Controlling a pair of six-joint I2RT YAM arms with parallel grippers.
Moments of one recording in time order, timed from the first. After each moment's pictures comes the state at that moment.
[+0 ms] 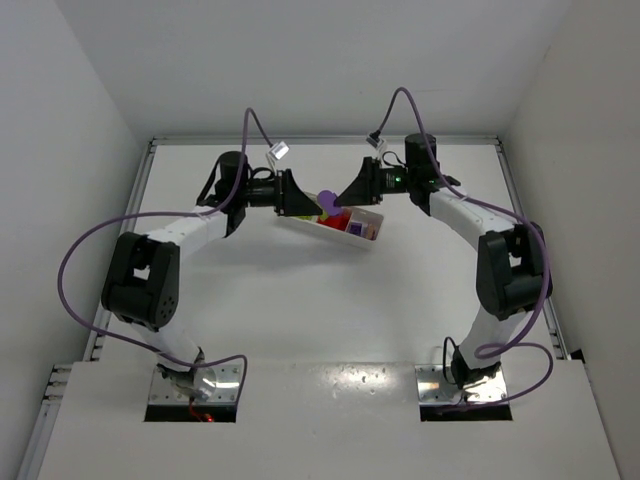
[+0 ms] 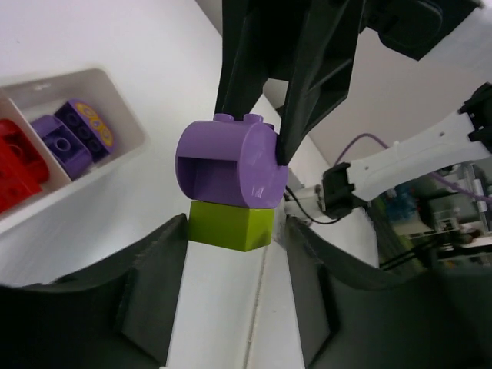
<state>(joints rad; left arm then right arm) -0.28 1.67 1.07 0.37 1.09 -0.66 0.25 1.78 1.24 0.08 -1.12 0.52</state>
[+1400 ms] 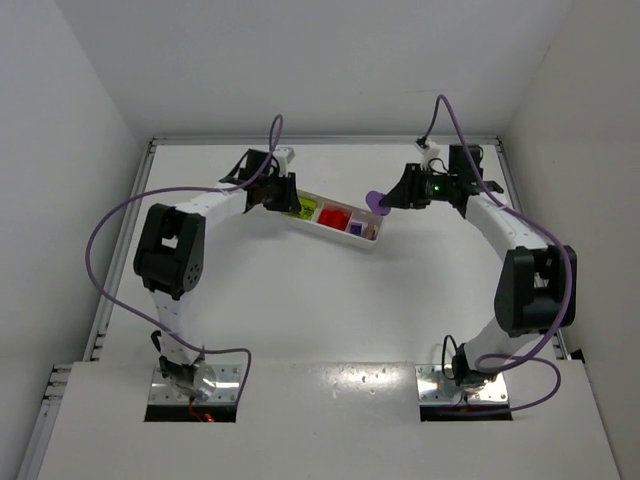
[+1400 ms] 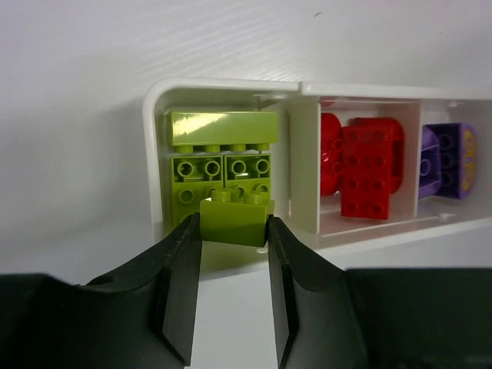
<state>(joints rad) -0.30 1.94 1.37 -0.19 0.31 -0.21 0.05 1.63 1.15 -0.23 -0.85 0.16</state>
